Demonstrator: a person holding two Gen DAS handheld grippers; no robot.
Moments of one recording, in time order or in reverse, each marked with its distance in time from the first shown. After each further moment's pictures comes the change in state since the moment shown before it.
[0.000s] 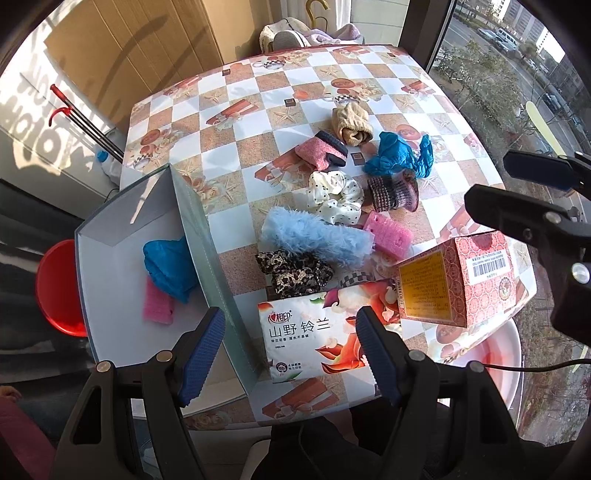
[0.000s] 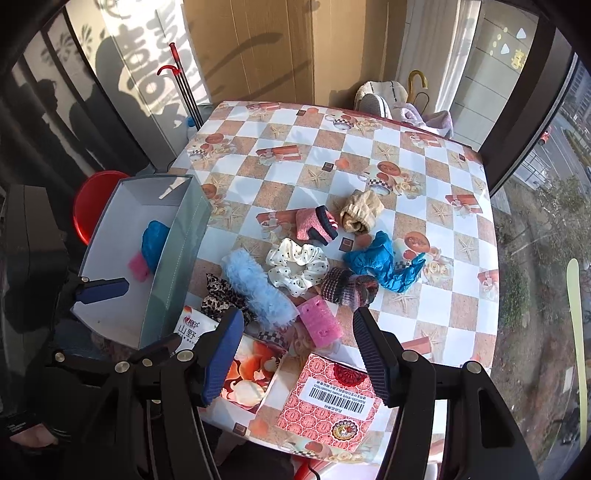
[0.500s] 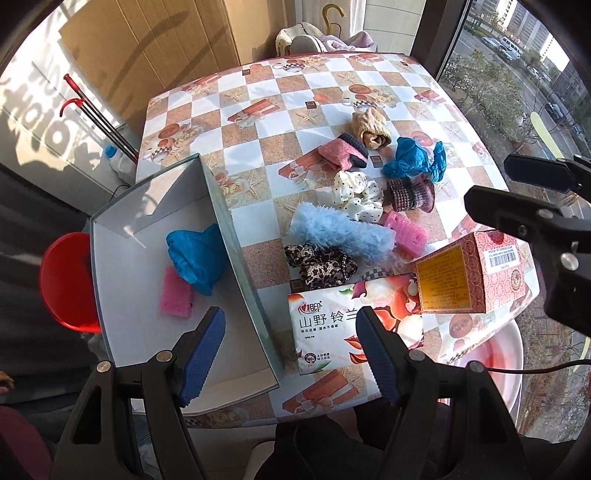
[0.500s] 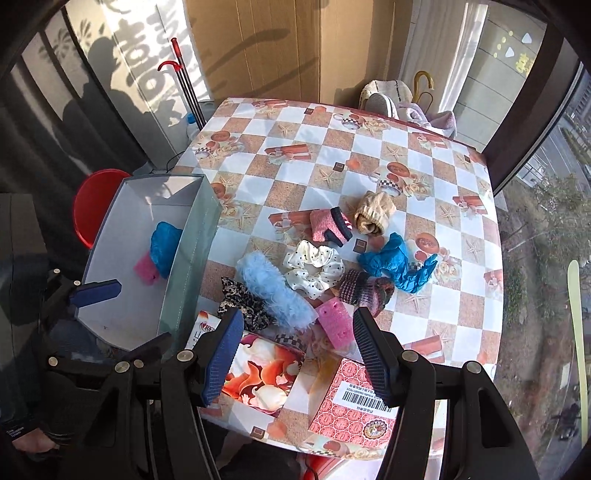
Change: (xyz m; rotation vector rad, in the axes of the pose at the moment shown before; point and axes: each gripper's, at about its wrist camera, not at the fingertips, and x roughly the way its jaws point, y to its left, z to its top) left arm -0.008 0.033 -0.015 -0.021 -0.026 0.009; right arm 0.000 0.035 0.007 -0.014 0.008 -0.035
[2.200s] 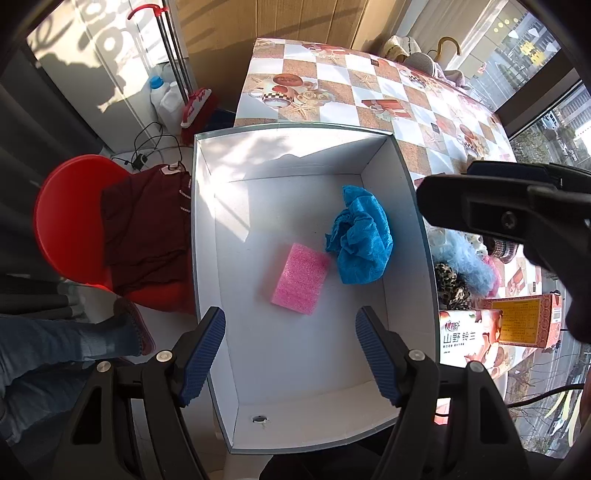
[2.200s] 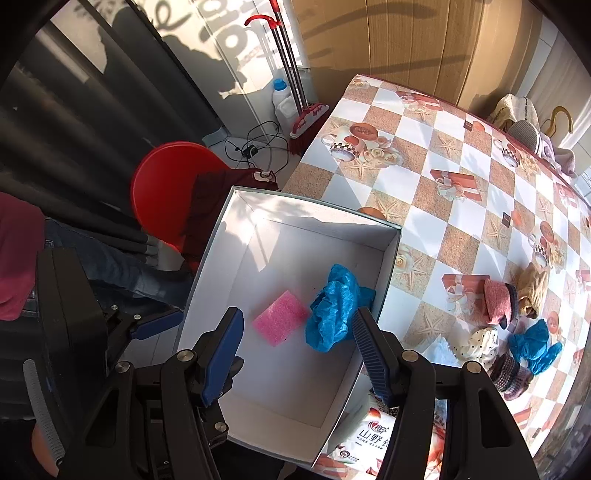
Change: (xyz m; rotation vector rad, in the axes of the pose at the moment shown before) left arm 0.046 0.208 -0.025 -0.275 0.043 -0.096; right arm 0.091 0.195 0.115 -0.128 0.156 0.239
